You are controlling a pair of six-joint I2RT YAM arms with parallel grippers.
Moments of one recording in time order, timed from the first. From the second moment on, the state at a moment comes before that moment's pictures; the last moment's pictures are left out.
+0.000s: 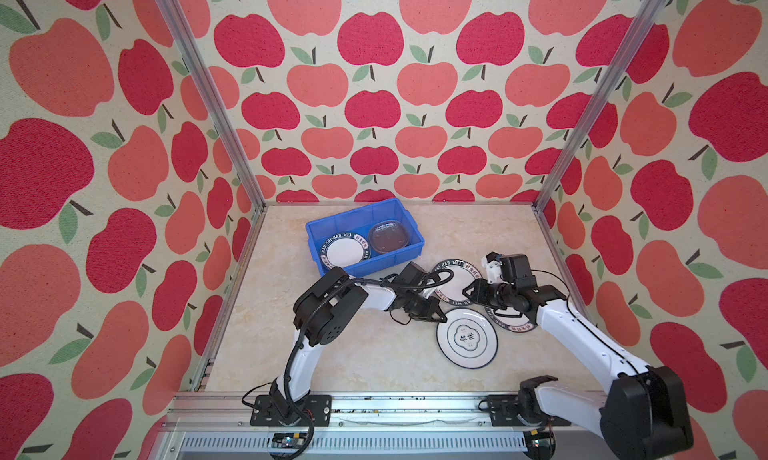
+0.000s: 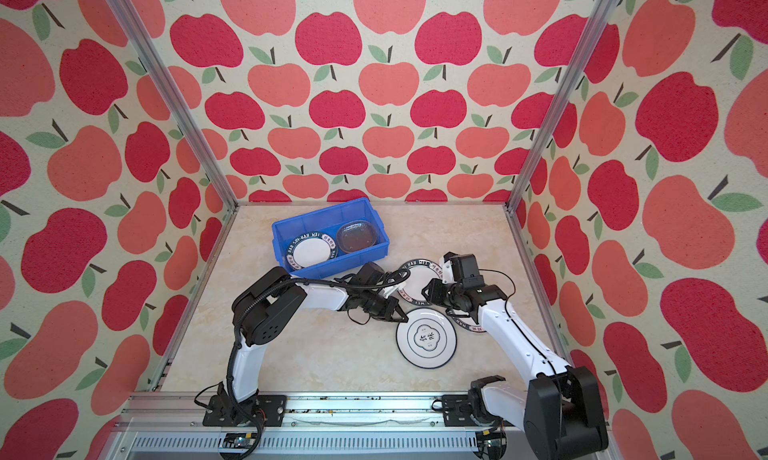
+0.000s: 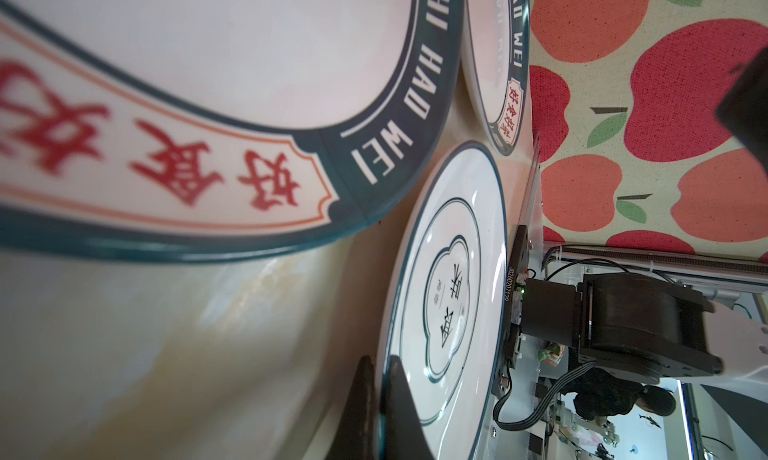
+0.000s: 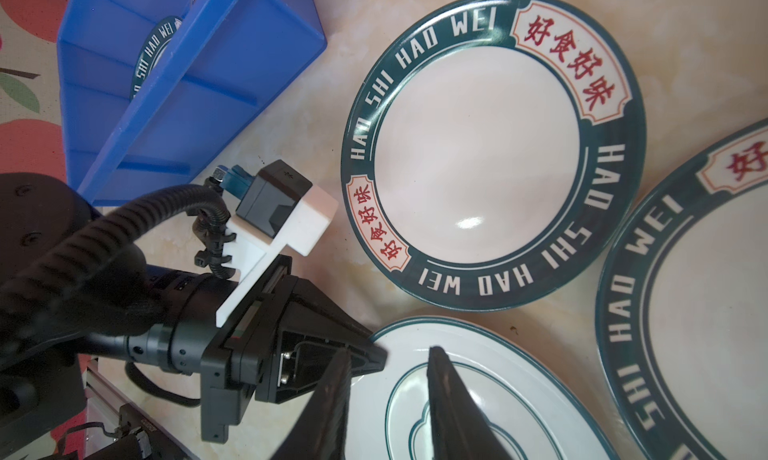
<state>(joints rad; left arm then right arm) -0.82 2.11 1.17 0.06 0.79 -0.56 0.32 1.16 0.72 -0.48 -0.35 0.45</state>
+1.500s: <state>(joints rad) -0.13 1.02 0.62 -0.01 0.54 -0.85 0.55 1.71 1.25 -0.11 -0.77 0.66</state>
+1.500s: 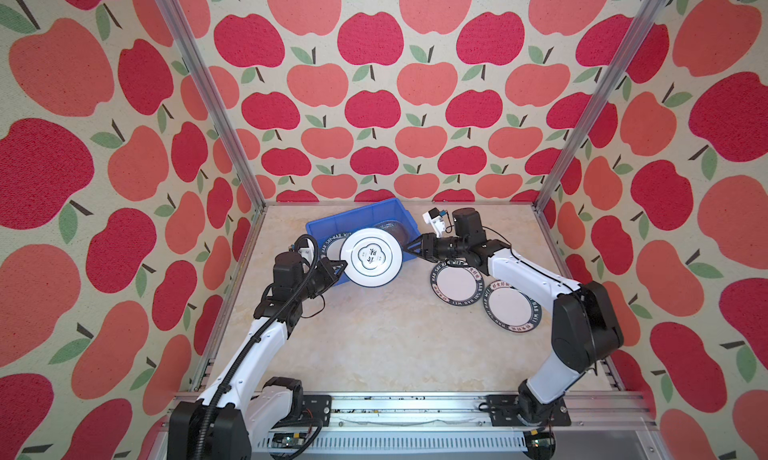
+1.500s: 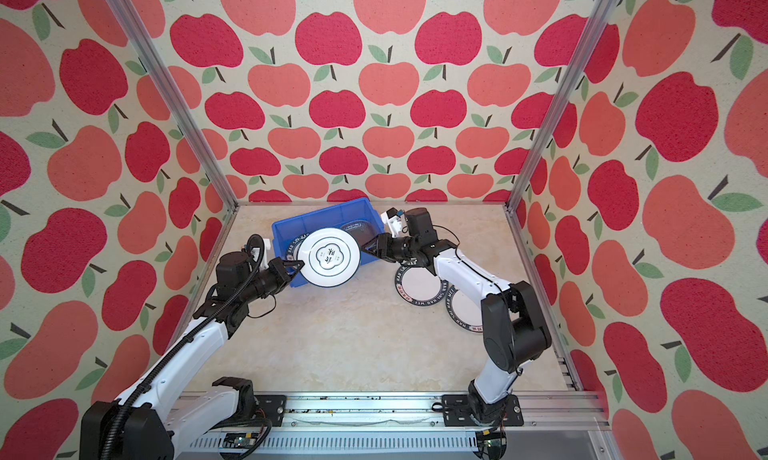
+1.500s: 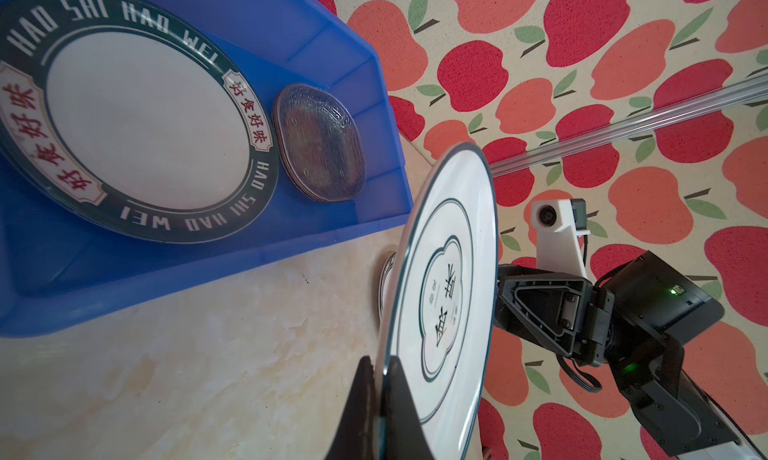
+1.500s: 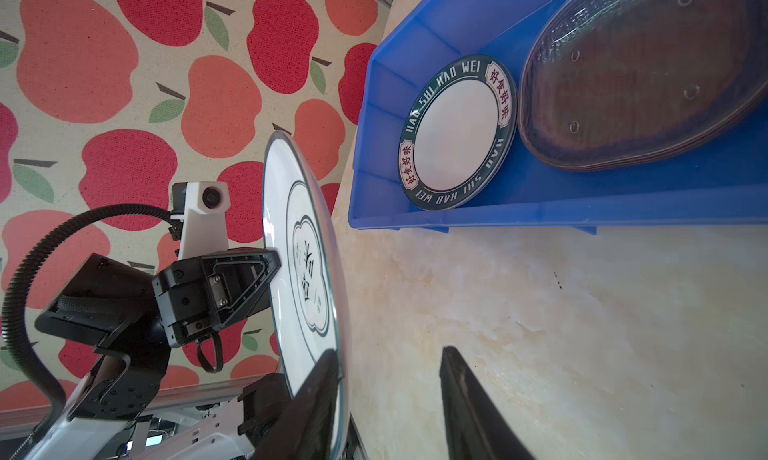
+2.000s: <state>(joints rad) -0.06 1.02 0.60 0.02 0.61 -0.88 0.60 1.85 1.40 -0.08 -0.81 0.67</state>
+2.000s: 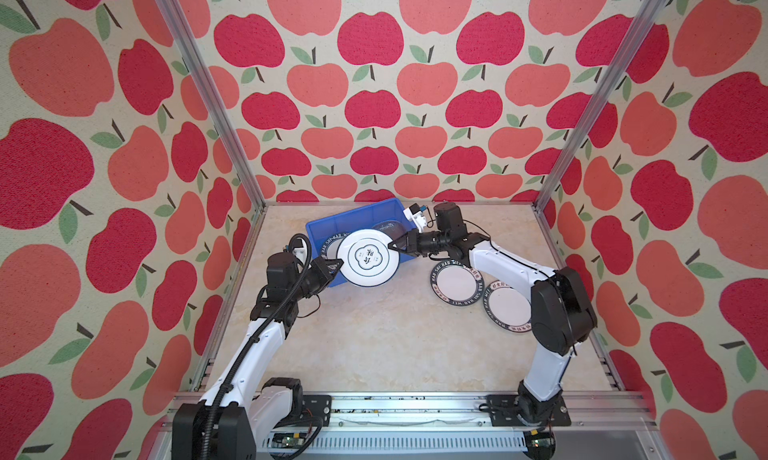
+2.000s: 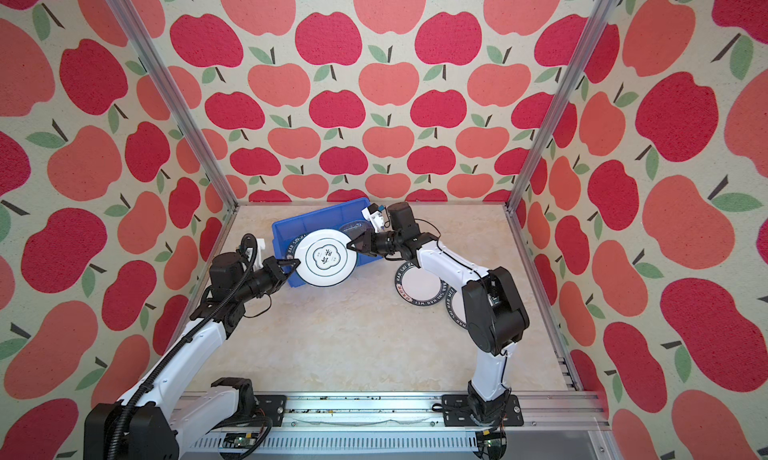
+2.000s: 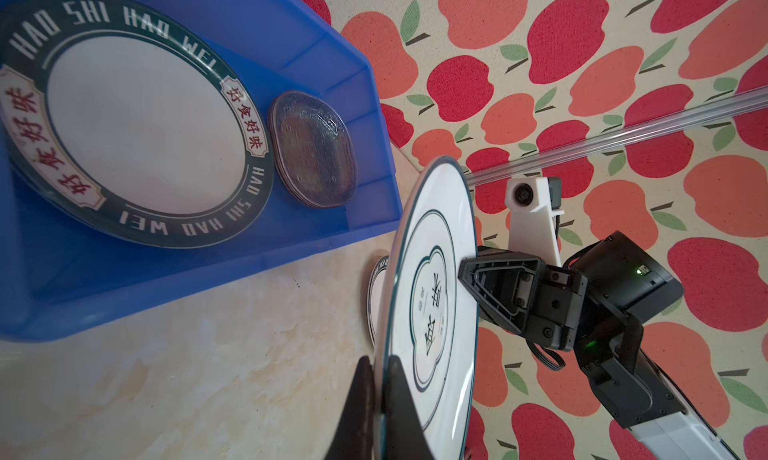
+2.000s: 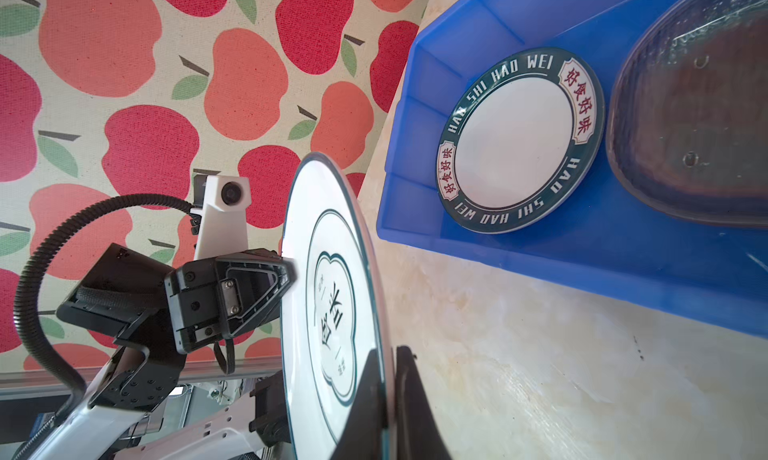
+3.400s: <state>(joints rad) -0.06 0.89 0.63 -0.28 0.41 -0.70 0.63 2.59 2.30 -0.33 -0.63 0.65</state>
